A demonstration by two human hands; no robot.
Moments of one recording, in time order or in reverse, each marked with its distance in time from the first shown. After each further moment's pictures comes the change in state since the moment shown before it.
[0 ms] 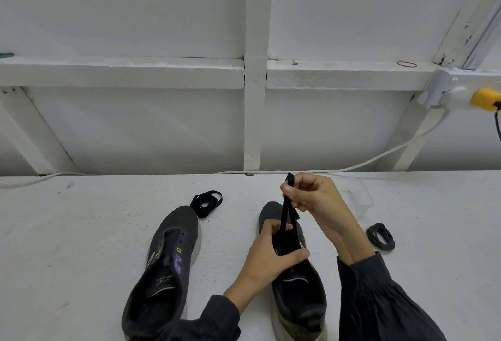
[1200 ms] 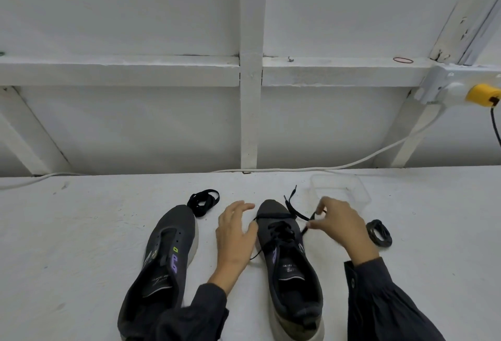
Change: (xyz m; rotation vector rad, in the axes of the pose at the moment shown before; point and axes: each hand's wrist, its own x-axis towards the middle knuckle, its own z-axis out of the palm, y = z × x) left_hand 0.023 -0.022 -0.031 0.299 0.399 0.065; right_hand -0.001 0.047 -0.053 -1.237 0.179 0.354
